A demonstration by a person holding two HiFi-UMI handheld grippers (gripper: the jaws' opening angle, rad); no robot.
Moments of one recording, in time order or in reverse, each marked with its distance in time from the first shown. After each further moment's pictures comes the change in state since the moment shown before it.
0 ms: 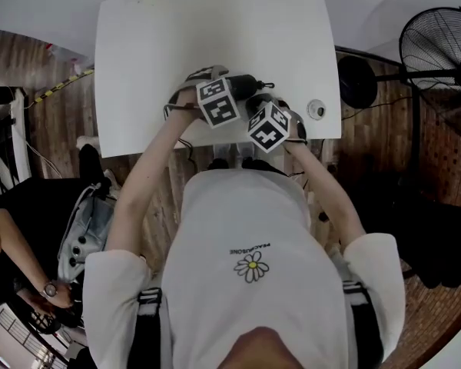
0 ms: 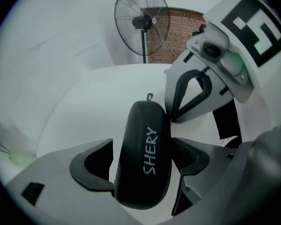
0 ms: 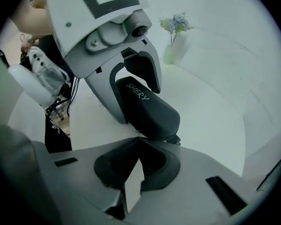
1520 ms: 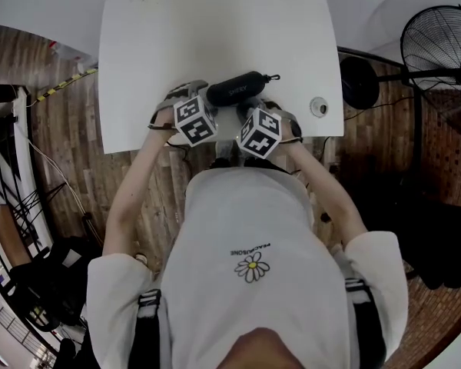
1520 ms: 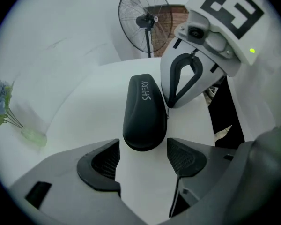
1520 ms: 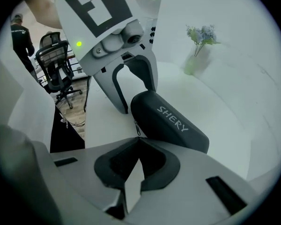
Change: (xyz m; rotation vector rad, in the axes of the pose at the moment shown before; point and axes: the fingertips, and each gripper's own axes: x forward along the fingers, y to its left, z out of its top) left arm -0.024 -0.023 -0.069 -0.031 0.035 0.100; right arm 0.001 0.046 0.019 -0.204 -0.037 0.076
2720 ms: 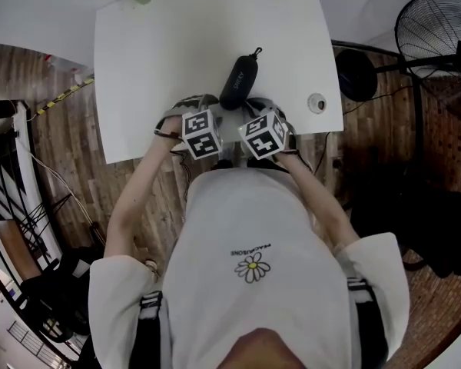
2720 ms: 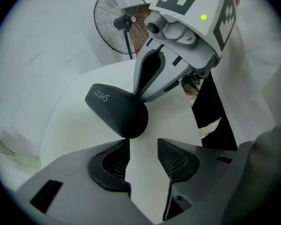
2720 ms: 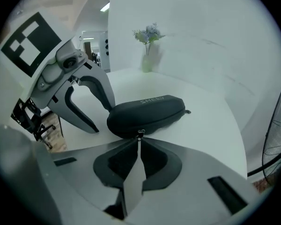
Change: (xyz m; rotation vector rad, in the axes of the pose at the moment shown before) left arm 0.001 -0.037 0.015 0.188 -0.012 -0.096; right arm -0.013 -0.035 -0.018 0.475 -0.093 -0.244
